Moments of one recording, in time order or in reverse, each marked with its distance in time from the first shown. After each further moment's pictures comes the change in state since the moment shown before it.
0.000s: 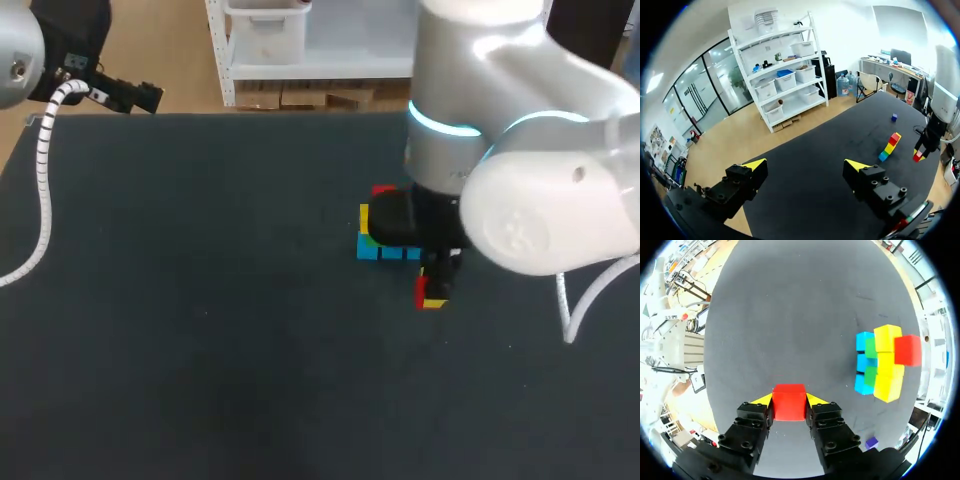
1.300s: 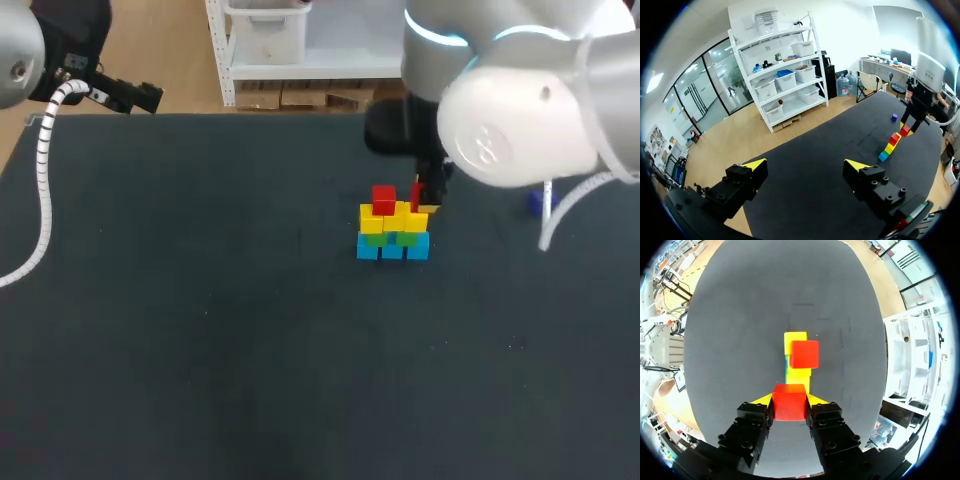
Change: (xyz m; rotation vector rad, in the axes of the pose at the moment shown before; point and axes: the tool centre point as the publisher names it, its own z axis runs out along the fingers) left arm 0.000 0.000 0.000 0.000 0.000 0.000; right arm -0.008 -0.112 -0.059 0.156 0.009 -0.009
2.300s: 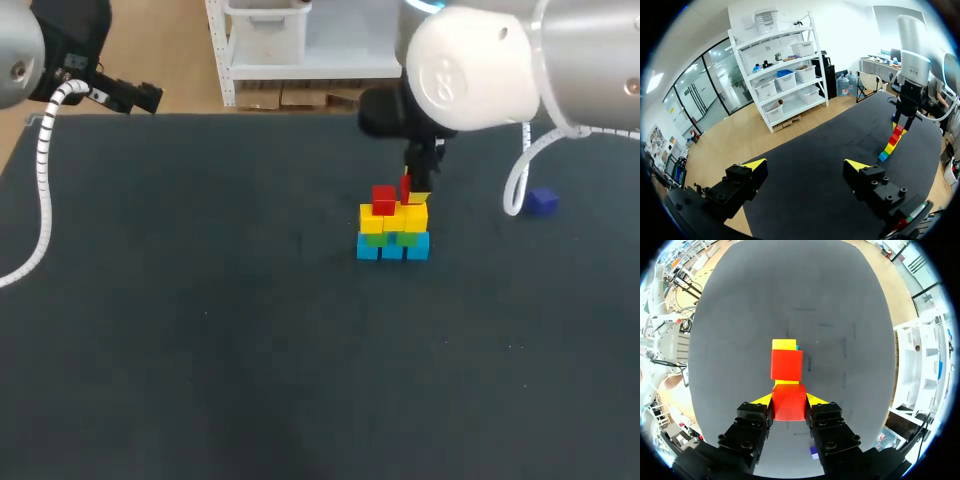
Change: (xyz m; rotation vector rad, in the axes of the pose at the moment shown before) left arm 0.000 0.000 0.000 0.000 0.000 0.000; right arm -0.011 -0.020 0.012 -0.112 -0.037 -0.059
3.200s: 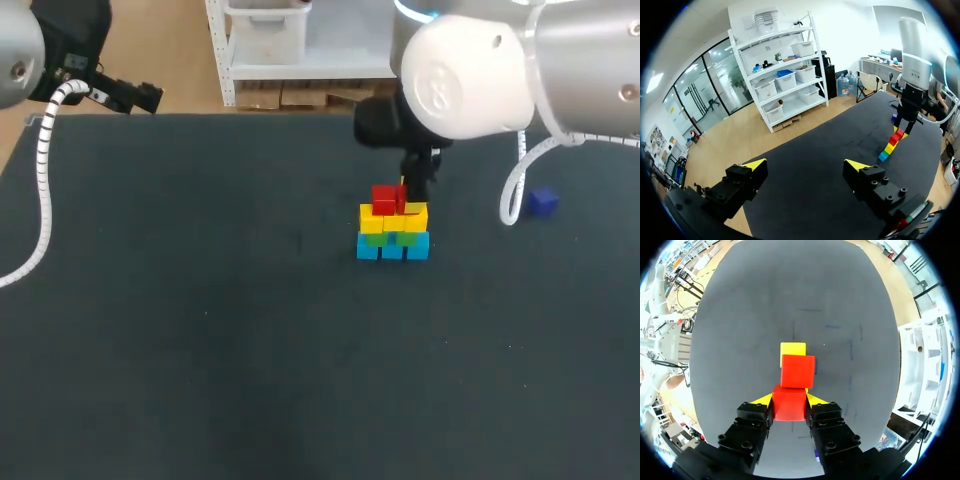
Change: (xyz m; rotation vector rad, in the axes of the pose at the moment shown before) left arm 0.000 0.000 0.000 0.000 0.000 0.000; right arm -0.004 0.010 0.008 -0.018 0.000 -0.001
